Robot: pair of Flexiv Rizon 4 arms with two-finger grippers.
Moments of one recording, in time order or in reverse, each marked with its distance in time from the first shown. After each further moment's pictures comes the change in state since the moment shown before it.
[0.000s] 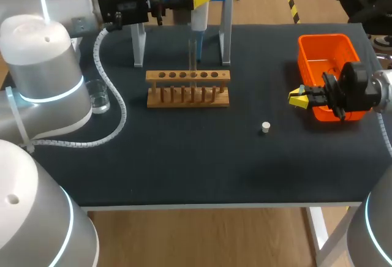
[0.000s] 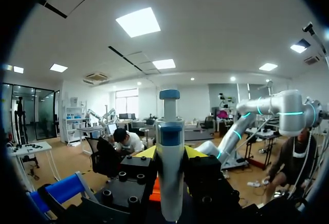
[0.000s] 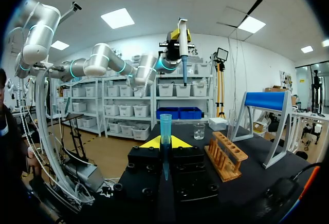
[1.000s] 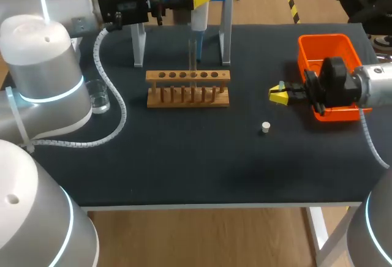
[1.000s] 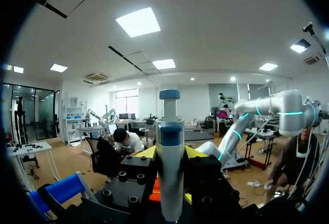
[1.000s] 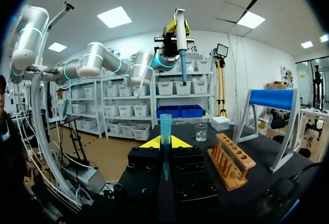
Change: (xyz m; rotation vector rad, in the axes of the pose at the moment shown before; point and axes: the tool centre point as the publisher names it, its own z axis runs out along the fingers) left arm 0.000 0.000 0.000 0.000 0.000 0.000; right arm -0.010 0.009 0.048 0.019 0.007 0.034
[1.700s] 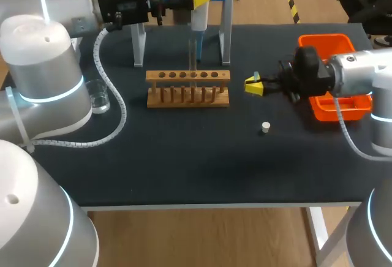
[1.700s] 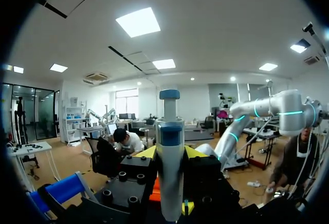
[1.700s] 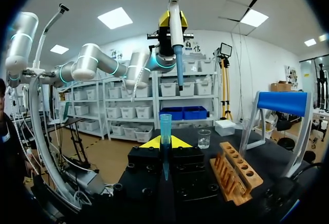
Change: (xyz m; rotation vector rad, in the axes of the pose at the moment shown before) left arm 0.000 0.000 0.000 0.000 0.000 0.000; right arm -0.019 0.013 0.052 -0.005 0.039 0.004
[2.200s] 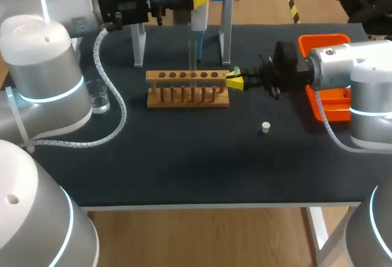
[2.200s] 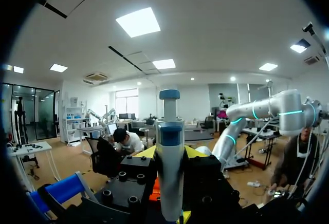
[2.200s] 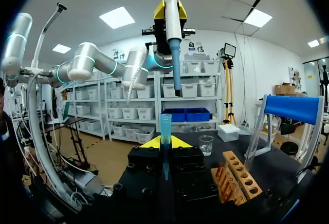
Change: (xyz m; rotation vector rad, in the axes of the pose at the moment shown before) left arm 0.000 0.000 0.000 0.000 0.000 0.000; right arm -0.014 0.011 0.042 -0.007 0.029 -0.015
